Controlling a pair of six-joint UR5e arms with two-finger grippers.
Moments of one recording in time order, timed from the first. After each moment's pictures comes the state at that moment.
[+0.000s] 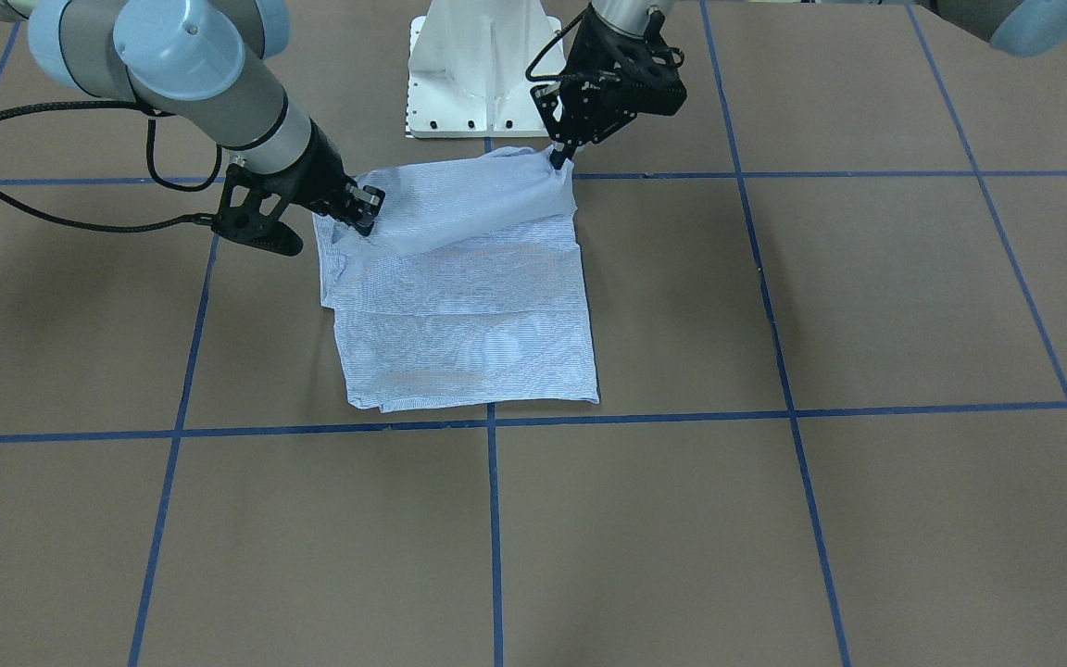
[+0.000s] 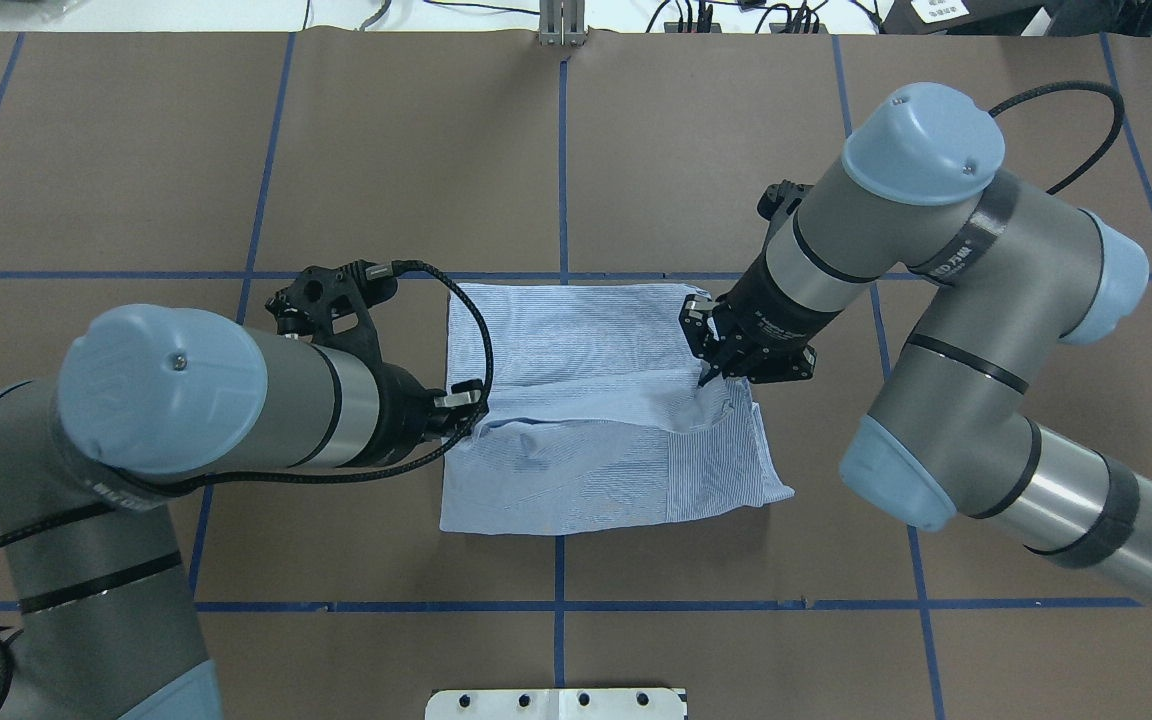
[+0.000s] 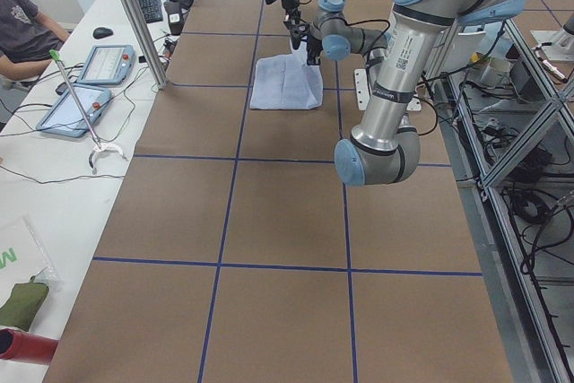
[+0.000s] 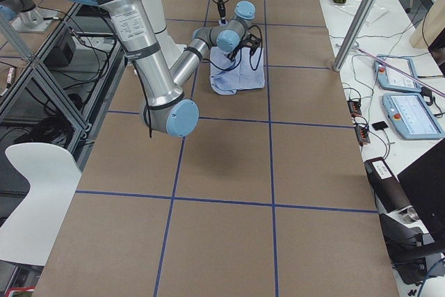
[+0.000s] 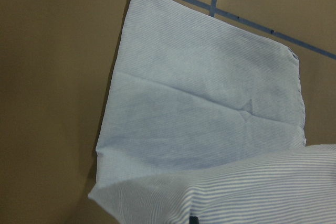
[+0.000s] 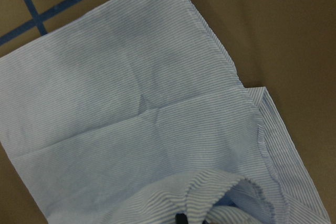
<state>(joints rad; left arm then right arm) -0.44 -2.06 -2.09 -1.69 -1.74 -1.57 0.70 -1.07 1.86 -1.54 2.25 1.52</state>
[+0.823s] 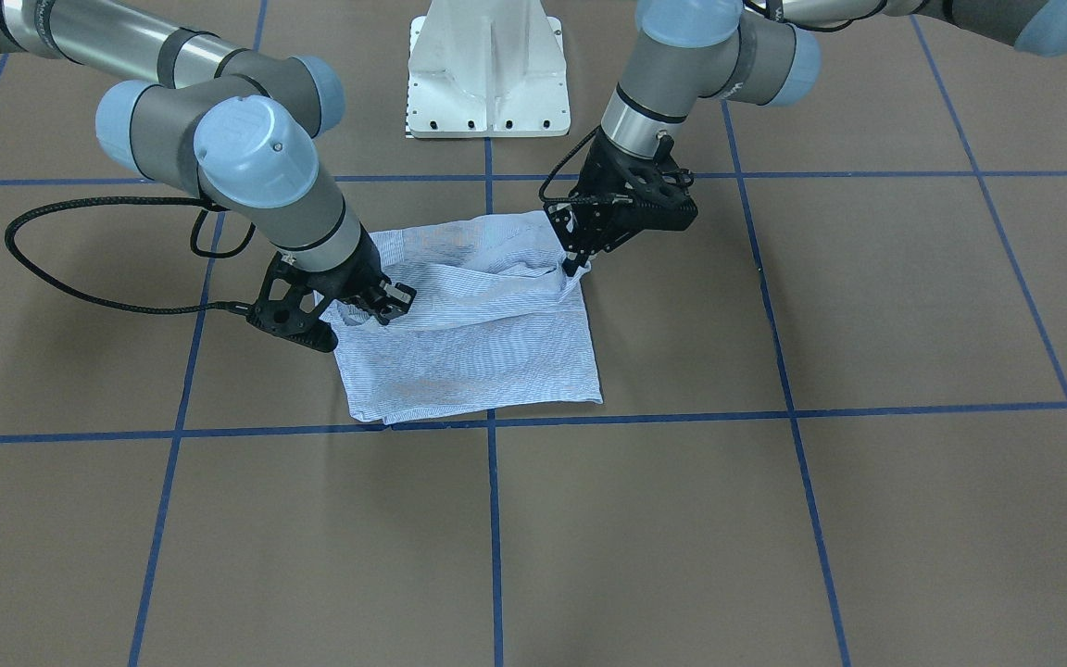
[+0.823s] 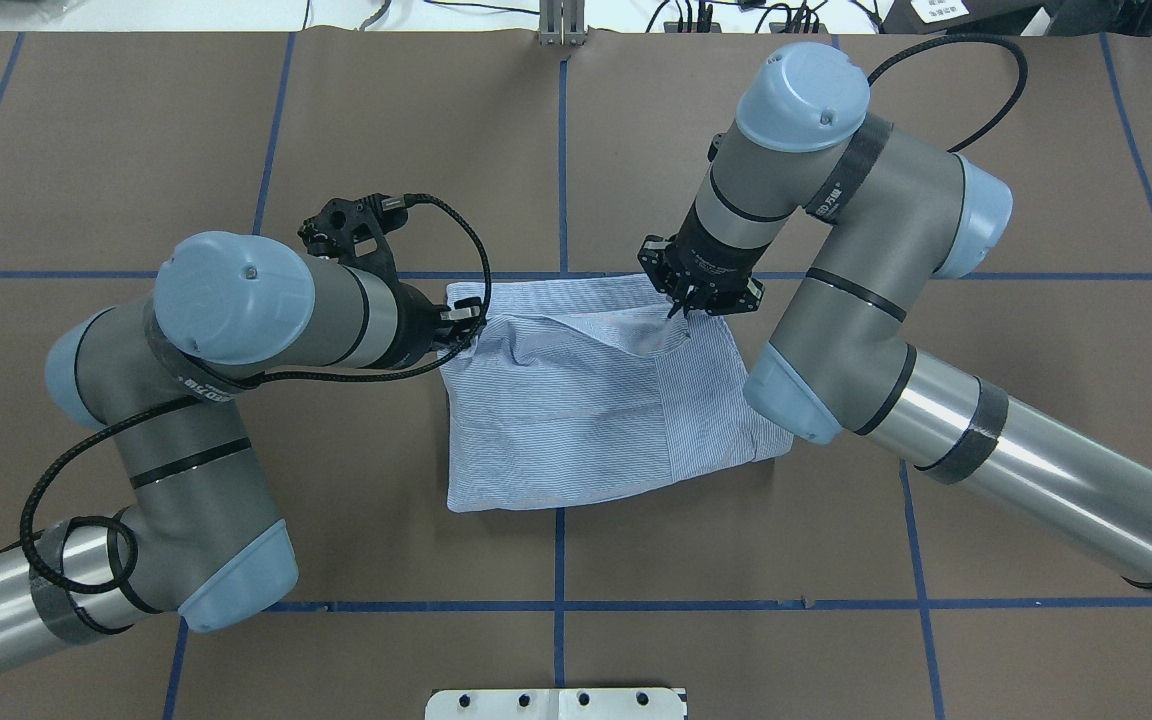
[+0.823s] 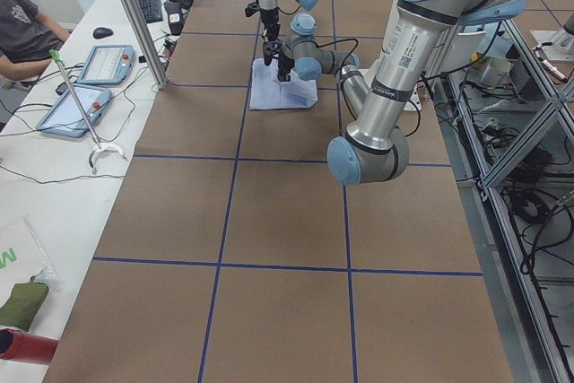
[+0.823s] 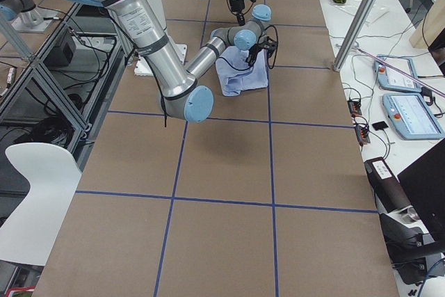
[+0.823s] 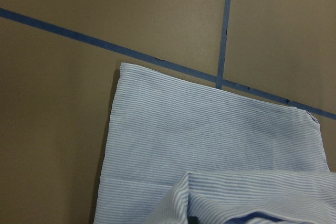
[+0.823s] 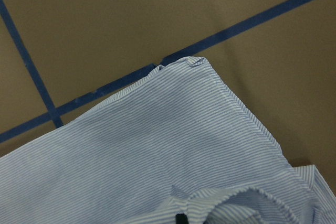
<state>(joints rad) -0.55 -2.09 -1.82 -1.92 -1.74 -1.49 0.72 -0.90 1.59 -1.52 2.15 1.50</state>
